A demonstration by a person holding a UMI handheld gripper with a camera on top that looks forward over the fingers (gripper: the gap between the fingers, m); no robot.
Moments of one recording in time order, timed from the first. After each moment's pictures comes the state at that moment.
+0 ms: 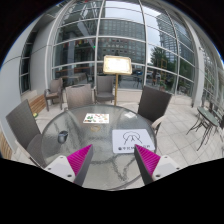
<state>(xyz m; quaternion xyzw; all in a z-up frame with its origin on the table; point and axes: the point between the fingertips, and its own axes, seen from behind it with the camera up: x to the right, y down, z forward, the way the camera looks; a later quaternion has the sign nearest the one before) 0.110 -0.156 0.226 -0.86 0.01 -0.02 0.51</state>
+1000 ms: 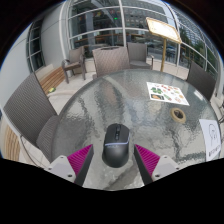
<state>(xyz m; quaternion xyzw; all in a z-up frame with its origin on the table) -0.232 0.086 -0.007 -0.93 -0.07 0.07 0.36</state>
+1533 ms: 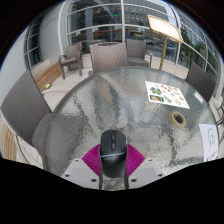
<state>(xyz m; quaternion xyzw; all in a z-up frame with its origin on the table) -0.223 0.112 -0.018 -0.94 -0.07 0.04 0.34</state>
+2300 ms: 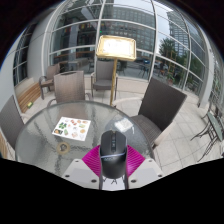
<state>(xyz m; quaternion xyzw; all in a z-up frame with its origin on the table) 0.233 0.168 0.169 -0.90 -0.03 -0.03 0.44</state>
